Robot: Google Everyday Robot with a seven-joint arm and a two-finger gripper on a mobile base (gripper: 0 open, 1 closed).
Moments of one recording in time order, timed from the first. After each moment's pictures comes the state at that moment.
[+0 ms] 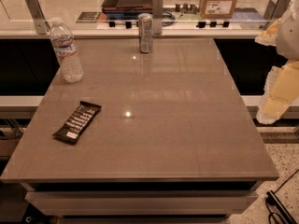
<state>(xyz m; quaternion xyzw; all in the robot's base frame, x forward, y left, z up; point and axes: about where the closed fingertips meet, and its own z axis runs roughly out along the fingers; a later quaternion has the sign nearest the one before) 0.438 -0.214 0.986 -0.60 0.78 -0.05 0.17</state>
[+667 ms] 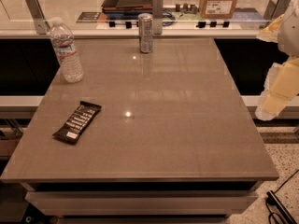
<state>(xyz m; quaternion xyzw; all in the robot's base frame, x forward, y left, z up) 0.443 -0.215 0.991 -0.59 0.78 -0.05 0.19</state>
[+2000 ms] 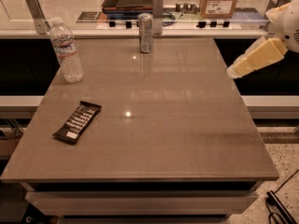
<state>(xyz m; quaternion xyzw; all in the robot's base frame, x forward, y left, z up) 0.543 -0.230 0.999 -0.44 0.80 0.00 0.41</state>
